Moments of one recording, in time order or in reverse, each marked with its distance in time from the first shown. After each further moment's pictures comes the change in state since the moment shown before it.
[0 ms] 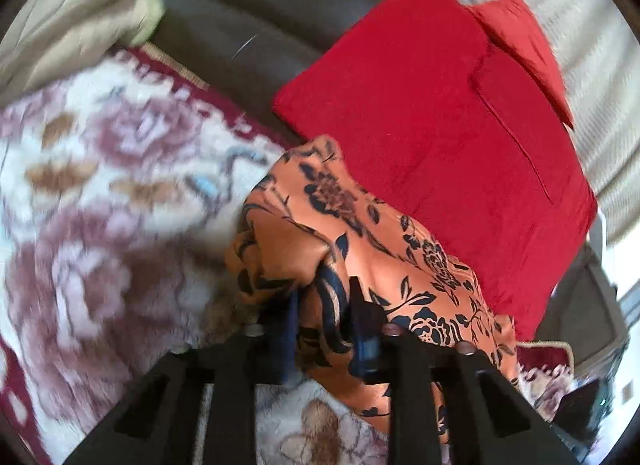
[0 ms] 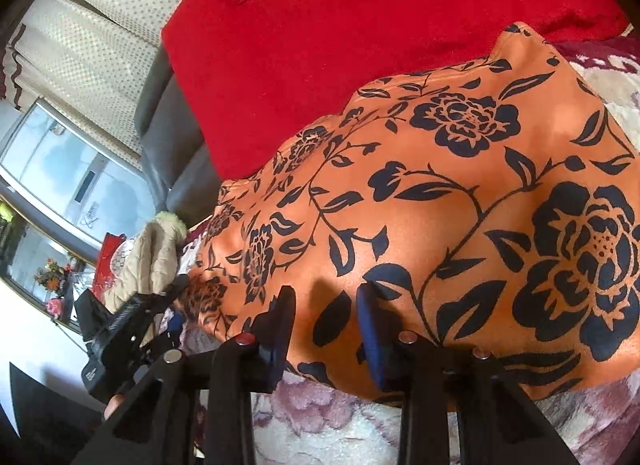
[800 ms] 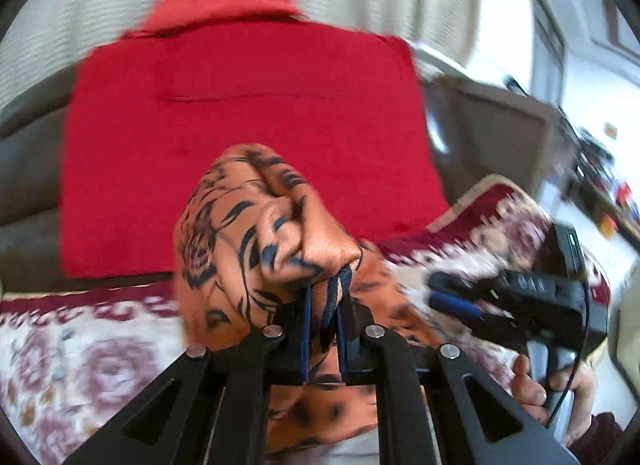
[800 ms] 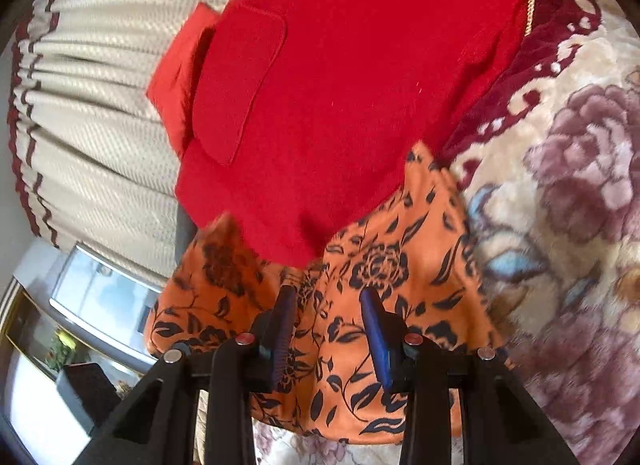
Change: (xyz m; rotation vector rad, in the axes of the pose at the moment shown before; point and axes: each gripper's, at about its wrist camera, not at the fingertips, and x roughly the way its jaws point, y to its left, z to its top) left arm -0.021 -0.267 -0.076 0.826 0.060 -0.248; right arm -0.122 -0.095 0.038 0.311 -0.344 0.188
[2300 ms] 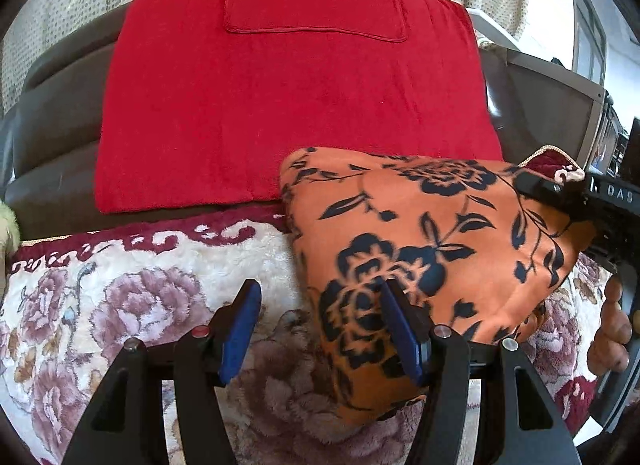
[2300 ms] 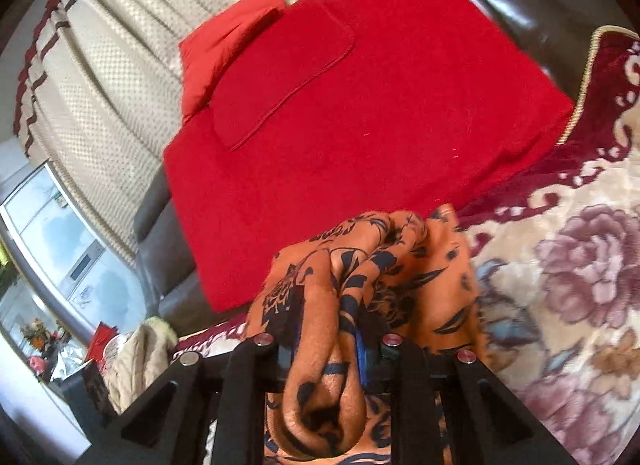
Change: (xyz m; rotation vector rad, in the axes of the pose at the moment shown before) left arm 0.015 0.083 -0.066 -0.093 0.071 0.161; right arm 0.024 0.072 -0.017 -0.356 -0.102 -0.202
